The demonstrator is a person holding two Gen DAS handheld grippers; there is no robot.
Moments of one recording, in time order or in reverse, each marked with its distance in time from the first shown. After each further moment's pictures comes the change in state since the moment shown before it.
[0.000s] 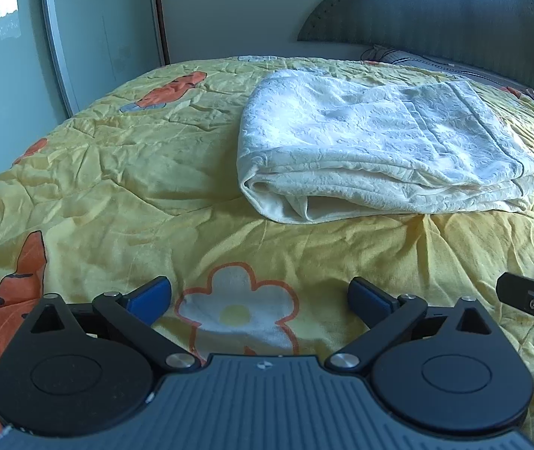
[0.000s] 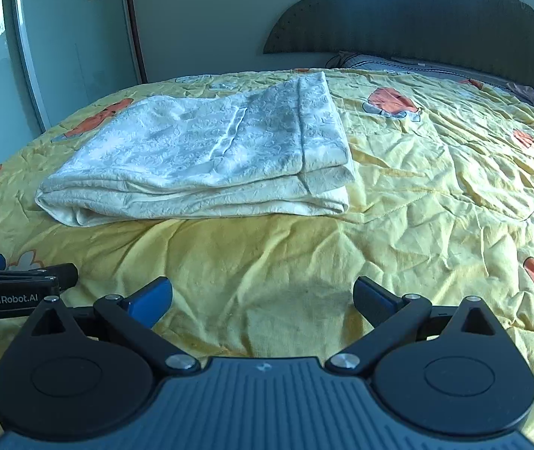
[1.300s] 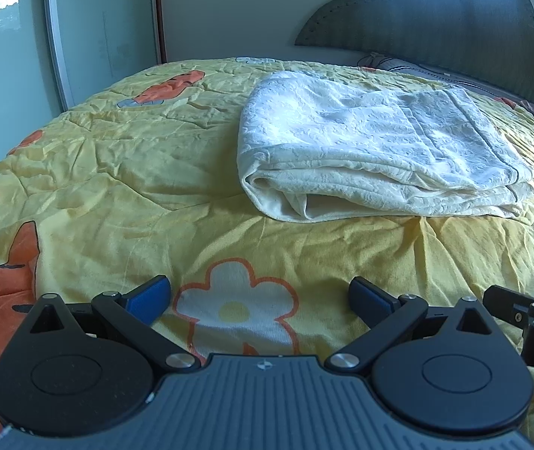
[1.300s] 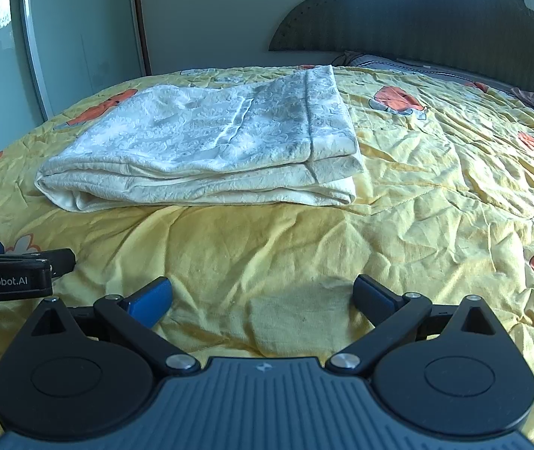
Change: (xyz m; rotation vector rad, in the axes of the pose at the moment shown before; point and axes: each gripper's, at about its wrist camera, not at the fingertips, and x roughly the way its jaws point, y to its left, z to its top) left arm 0.001 0.005 -0.003 -0.033 -0.009 -0.036; right arm 0.001 0.001 -0.004 -0.022 -0.010 0.004
